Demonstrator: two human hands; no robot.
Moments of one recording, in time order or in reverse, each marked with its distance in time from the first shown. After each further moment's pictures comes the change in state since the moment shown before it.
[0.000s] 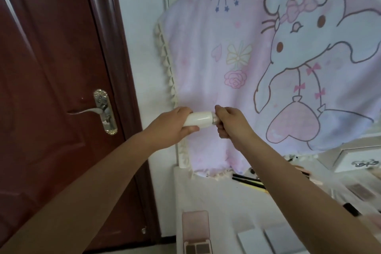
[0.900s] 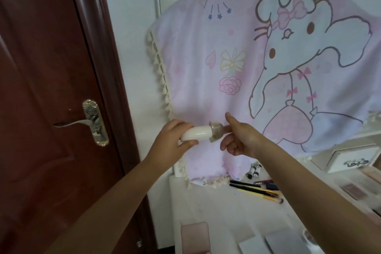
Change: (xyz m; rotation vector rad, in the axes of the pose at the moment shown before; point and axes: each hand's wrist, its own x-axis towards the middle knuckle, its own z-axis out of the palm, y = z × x) left_hand -0.002 -0.005 0.037 -0.332 0.356 0.030; right_hand 0.019 0.011 -0.035 -0.112 -0.151 0.347
